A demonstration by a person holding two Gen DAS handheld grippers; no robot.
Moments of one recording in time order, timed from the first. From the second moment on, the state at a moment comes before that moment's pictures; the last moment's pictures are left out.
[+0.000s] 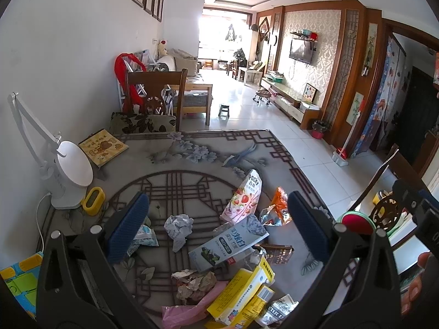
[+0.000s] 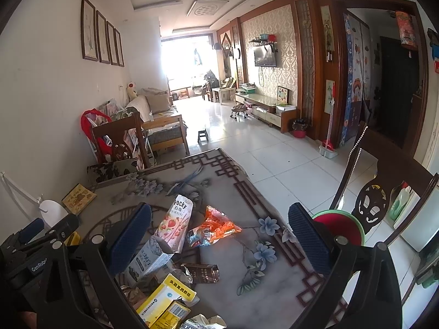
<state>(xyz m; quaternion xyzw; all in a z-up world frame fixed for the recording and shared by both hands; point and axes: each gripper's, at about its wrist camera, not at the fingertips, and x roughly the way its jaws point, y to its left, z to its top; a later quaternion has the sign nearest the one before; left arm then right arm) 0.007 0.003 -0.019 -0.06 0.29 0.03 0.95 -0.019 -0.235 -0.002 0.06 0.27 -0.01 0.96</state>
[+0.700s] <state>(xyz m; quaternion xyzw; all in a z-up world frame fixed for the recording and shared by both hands) 0.007 0.002 -0.024 -0.05 0.30 0.02 0.95 -0.024 -0.240 -0.009 0.07 0.27 0.00 0.96</state>
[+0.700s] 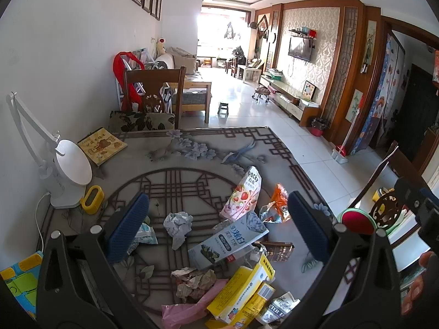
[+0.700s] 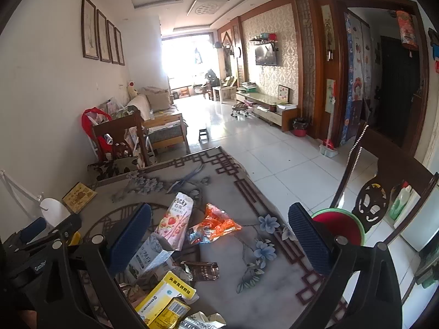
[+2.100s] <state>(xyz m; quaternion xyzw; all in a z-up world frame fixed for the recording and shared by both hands) 0.019 0.031 -0.104 -0.02 0.41 -0.06 0.91 0.027 -0.196 -0.264 0.27 0.66 0.15 0.68</state>
